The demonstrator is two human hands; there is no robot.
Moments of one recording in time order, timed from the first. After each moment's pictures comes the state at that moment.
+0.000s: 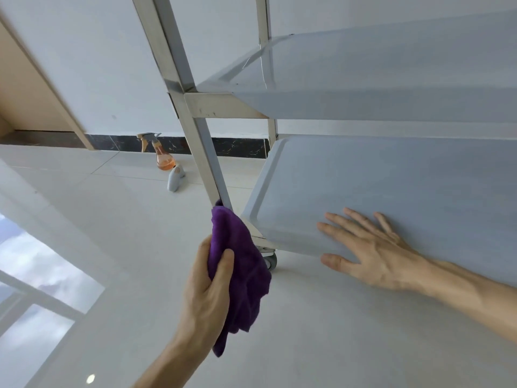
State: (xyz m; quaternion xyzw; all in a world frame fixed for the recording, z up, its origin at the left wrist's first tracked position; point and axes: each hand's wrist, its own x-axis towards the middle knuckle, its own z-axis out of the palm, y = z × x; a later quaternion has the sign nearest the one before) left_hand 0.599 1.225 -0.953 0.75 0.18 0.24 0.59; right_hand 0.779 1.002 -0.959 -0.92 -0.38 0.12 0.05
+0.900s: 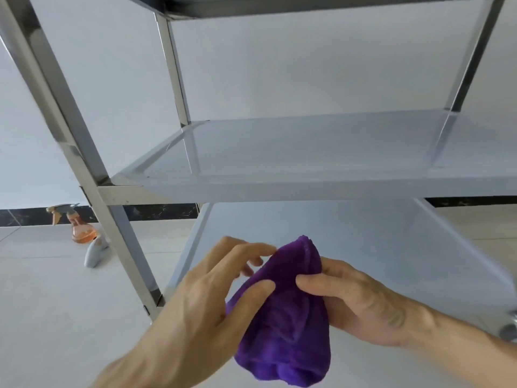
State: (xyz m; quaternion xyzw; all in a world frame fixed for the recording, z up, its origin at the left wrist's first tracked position) left_hand 0.640 1.149 -0.827 0.90 -0.20 0.24 0.31; right_hand 0.726 0.931 -0.863 -0.57 -0.26 0.37 0.68
